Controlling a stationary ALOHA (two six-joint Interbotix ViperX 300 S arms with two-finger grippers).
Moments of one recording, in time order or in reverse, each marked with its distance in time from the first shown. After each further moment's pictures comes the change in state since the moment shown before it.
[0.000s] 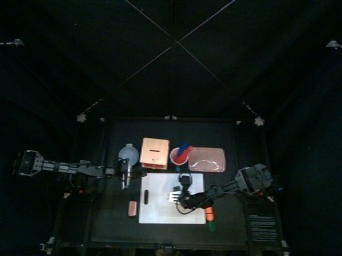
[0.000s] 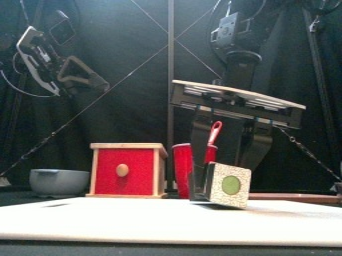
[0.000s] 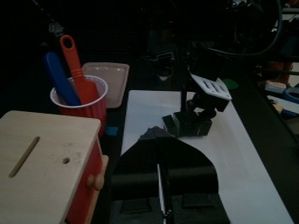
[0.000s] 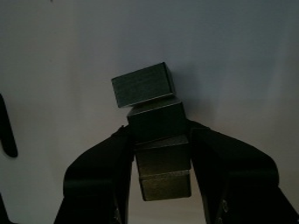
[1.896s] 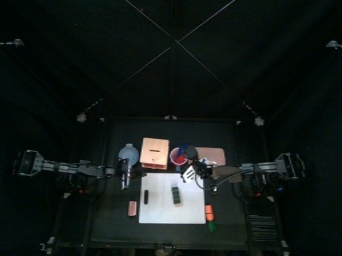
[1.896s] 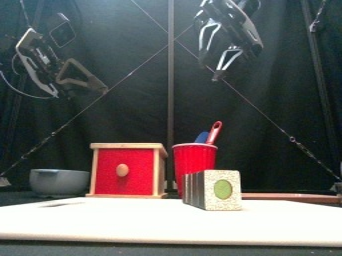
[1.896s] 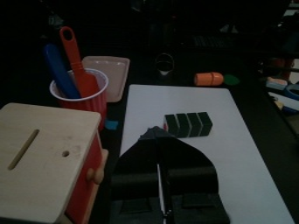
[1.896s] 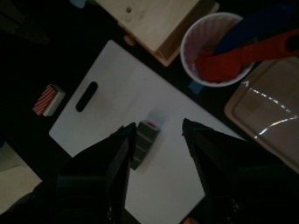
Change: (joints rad) left arm 0.005 0.000 0.003 -0.011 0.021 -0.005; right arm -0.279 -0.552 0.021 0.135 0.052 -1.120
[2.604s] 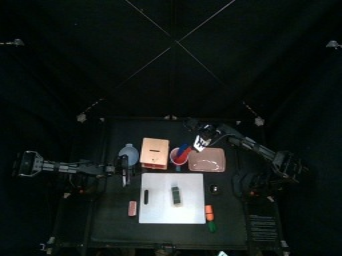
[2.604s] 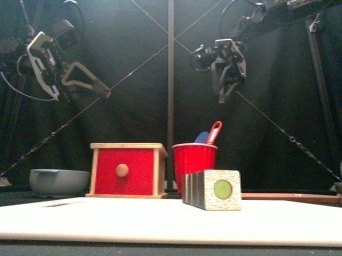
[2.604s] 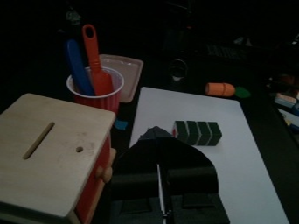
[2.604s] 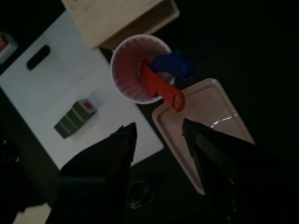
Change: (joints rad) left arm 0.037 0.000 -0.008 -0.087 0.000 0.000; right arm -0.592 0.092 -0.147 0.594 0.239 -1.104
